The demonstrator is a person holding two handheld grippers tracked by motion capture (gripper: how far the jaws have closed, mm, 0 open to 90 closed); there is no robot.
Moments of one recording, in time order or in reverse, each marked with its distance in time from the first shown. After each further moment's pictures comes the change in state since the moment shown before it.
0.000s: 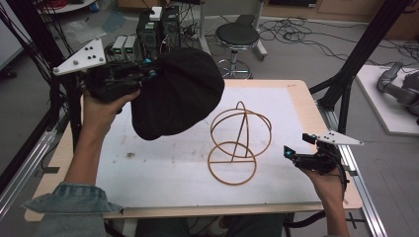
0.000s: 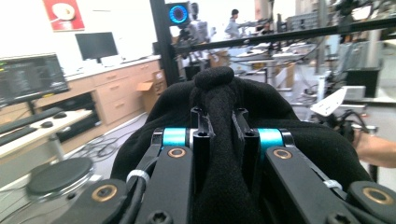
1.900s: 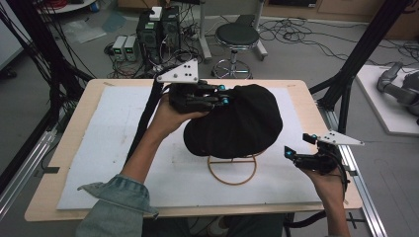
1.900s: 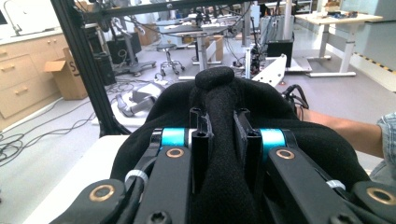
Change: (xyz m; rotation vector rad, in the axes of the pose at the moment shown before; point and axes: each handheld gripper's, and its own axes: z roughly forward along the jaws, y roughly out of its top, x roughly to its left) left arm -0.047 -0.038 0.134 0.123 -0.318 -0.023; right arm -0.001 0.000 -0.001 -0.003 0.001 -0.003
